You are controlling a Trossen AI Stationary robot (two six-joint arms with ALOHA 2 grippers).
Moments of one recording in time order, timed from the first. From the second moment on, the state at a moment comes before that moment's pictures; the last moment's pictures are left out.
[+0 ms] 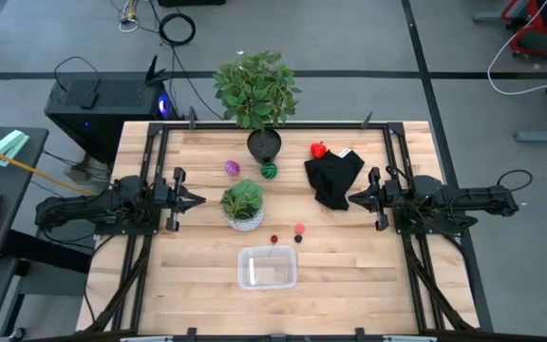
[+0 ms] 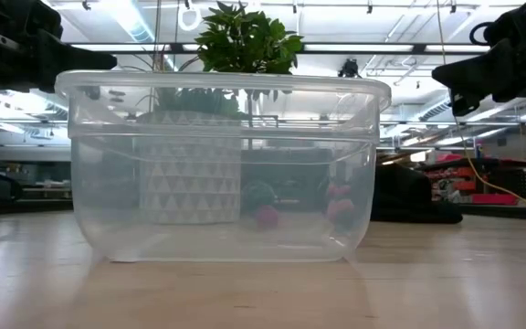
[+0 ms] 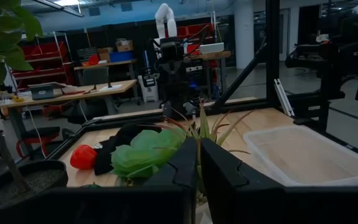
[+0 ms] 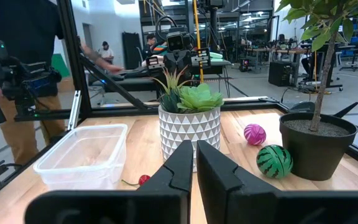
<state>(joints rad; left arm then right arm) 0.10 0.01 0.01 0.11 0.13 0.09 0.02 0.00 0.01 0.02 0.02 0.04</state>
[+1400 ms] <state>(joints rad) 0.10 0.01 0.01 0.11 0.13 0.09 0.02 0.00 0.01 0.02 0.02 0.04</state>
